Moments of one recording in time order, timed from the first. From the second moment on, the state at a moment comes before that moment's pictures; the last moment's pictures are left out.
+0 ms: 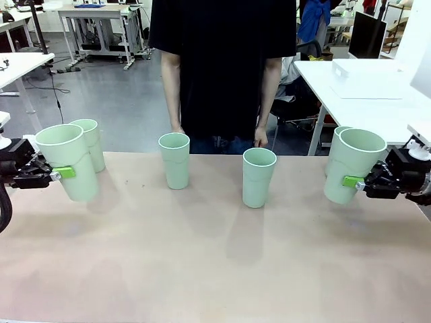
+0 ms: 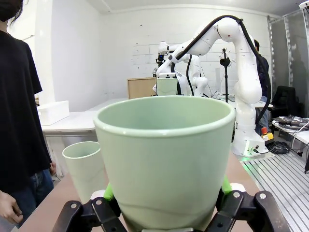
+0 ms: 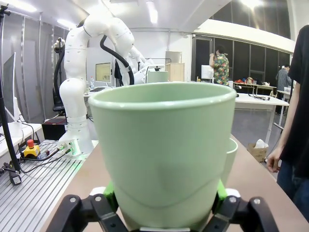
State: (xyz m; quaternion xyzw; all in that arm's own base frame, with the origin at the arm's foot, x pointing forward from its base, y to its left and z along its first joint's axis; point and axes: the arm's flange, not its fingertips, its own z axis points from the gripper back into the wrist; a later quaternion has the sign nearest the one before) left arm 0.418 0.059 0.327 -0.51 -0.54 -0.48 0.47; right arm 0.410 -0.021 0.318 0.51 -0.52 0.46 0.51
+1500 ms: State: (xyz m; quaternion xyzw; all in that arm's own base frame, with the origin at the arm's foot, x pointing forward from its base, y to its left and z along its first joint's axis) left arm 0.418 0.059 0.327 -0.51 -0.54 -0.48 0.47; right arm 0.410 -0.021 0.318 0.51 -0.52 0.46 0.51
